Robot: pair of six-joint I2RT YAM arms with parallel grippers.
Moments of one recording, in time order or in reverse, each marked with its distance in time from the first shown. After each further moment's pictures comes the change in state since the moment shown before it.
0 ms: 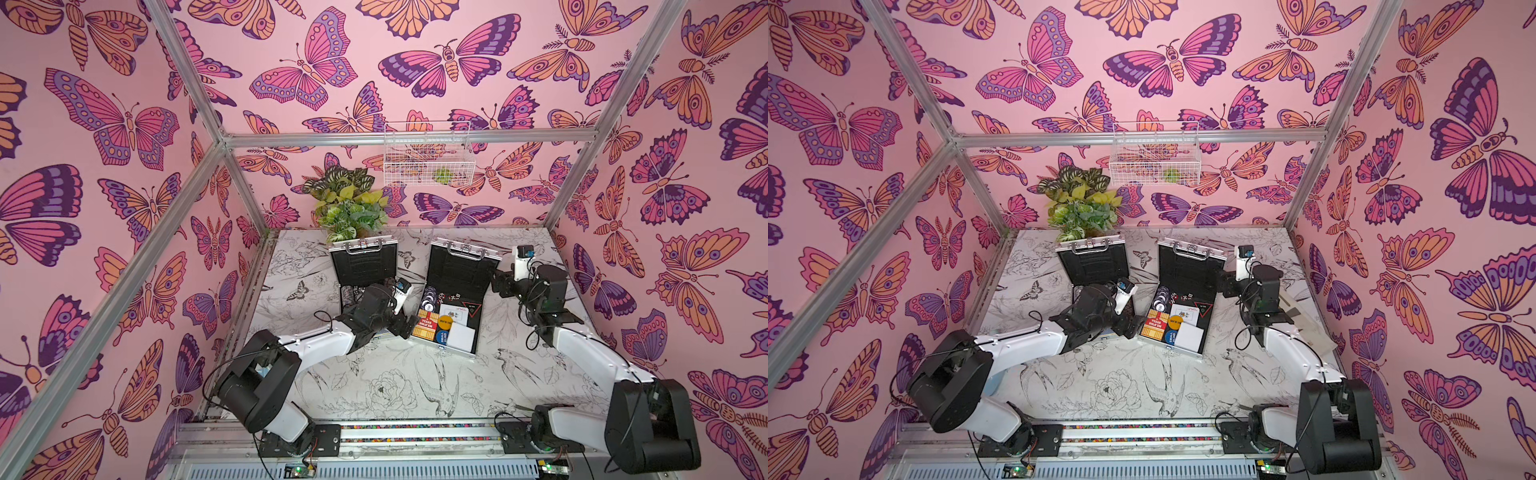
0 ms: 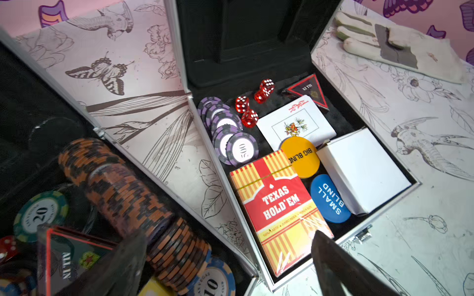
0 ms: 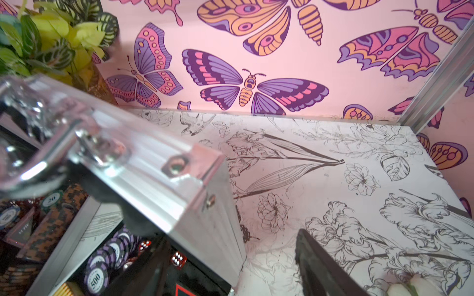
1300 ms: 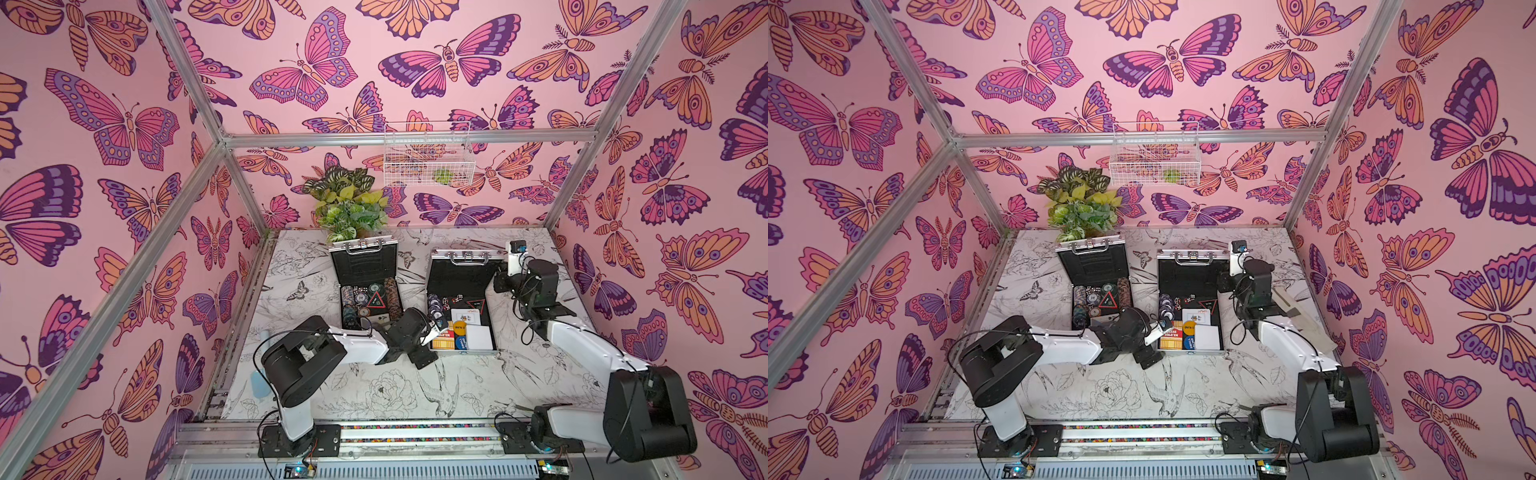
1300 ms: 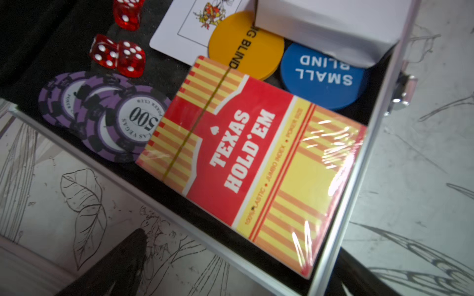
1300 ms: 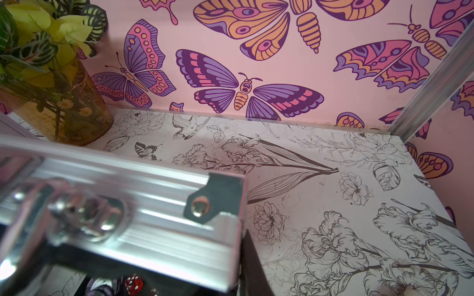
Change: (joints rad) left arm -0.236 0.264 0.097 -0.034 -0.149 0.239; right arm 0.062 0.061 0.042 0.003 0.100 -0.031
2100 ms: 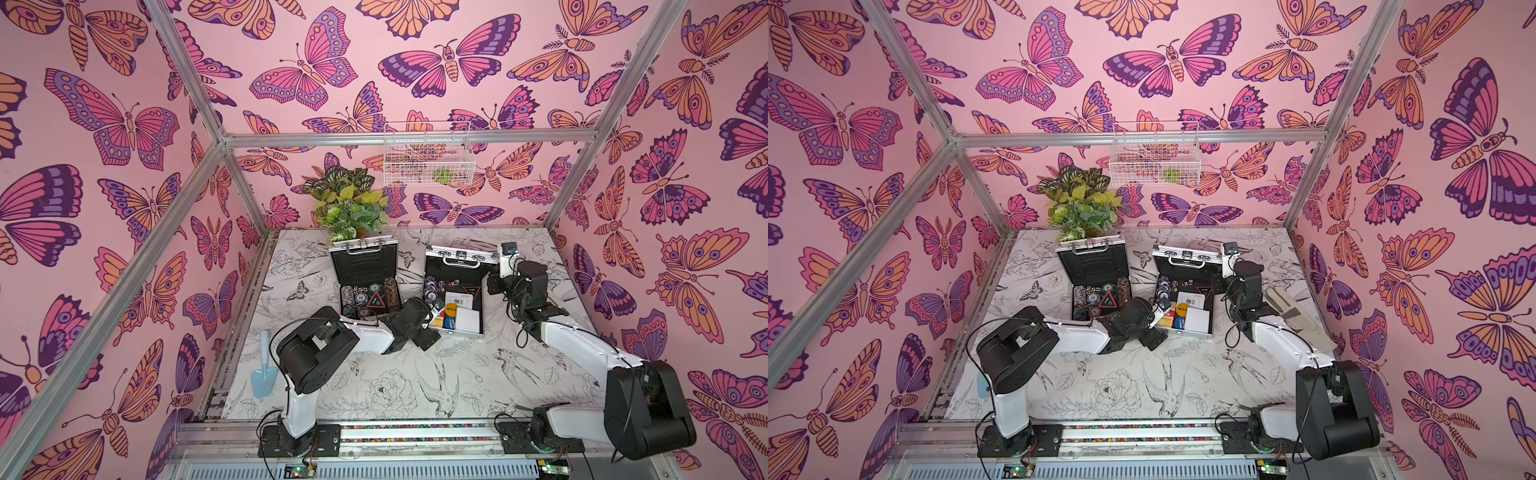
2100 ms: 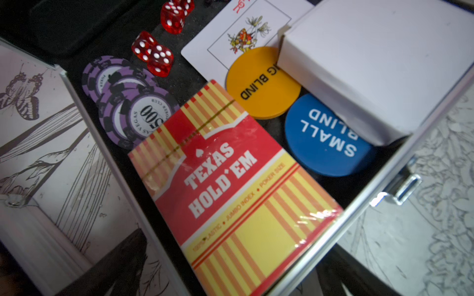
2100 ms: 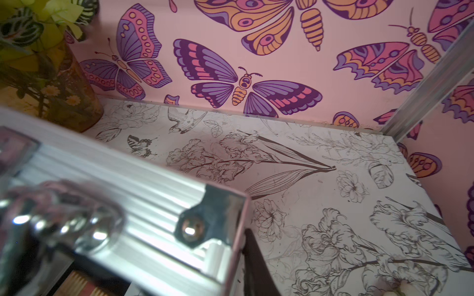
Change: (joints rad) left arm 0.061 0.117 0.093 0.116 -0.120 -0.097; right arm 0.094 0.018 -0.016 0.010 0.089 0.005
